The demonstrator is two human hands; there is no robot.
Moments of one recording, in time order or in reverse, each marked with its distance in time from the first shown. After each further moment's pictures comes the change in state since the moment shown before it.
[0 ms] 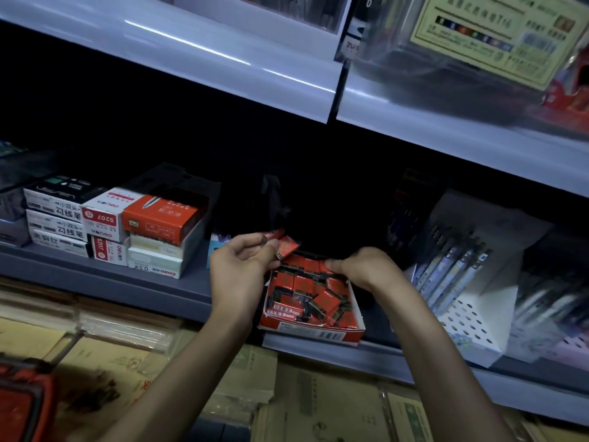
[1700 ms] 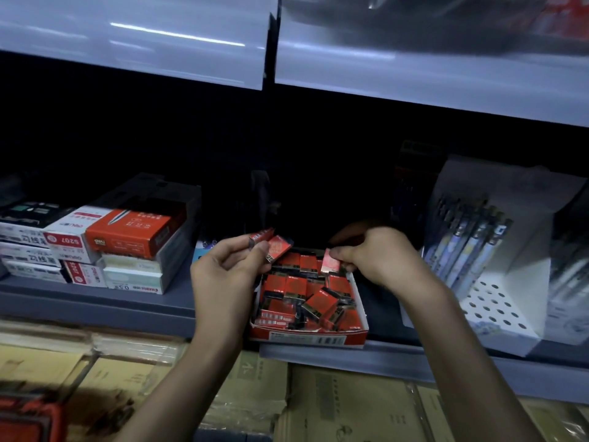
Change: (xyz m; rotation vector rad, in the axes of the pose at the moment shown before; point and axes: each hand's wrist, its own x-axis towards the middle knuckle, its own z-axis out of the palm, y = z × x) left_hand -0.005 -0.006 0.002 0.105 -0.018 0.119; right_hand 0.008 0.022 -0.007 0.285 0.035 -0.289
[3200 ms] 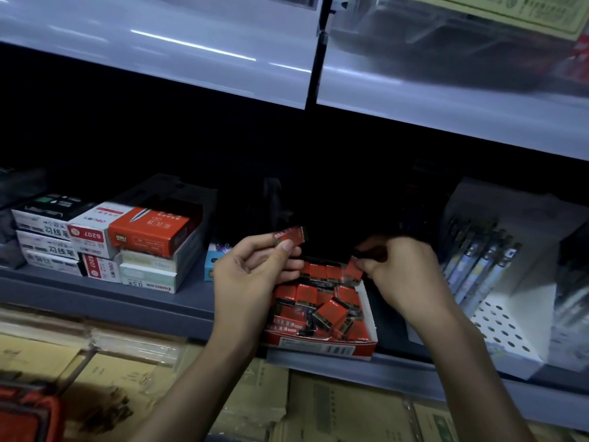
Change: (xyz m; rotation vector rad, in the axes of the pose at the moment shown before) left_hand -0.005 0.010 0.005 -0.218 -0.146 0.069; right_hand -0.019 0.005 -0.007 -0.245 0.244 -0.158
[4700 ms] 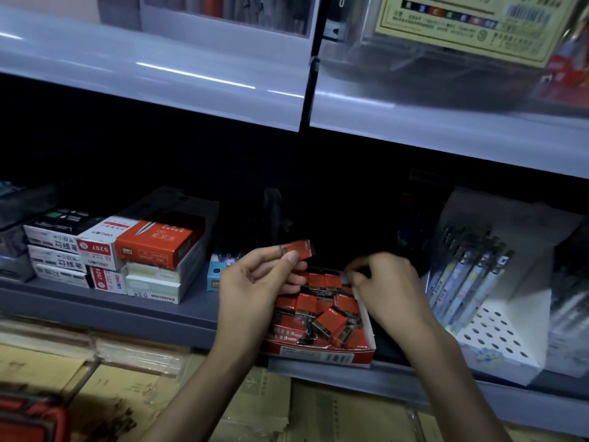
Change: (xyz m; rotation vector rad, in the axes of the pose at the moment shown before) left_hand 0.001 -0.001 0.000 0.084 -0.064 0.014; right_hand -0.003 -0.003 0.015 -0.153 -0.069 -0.035
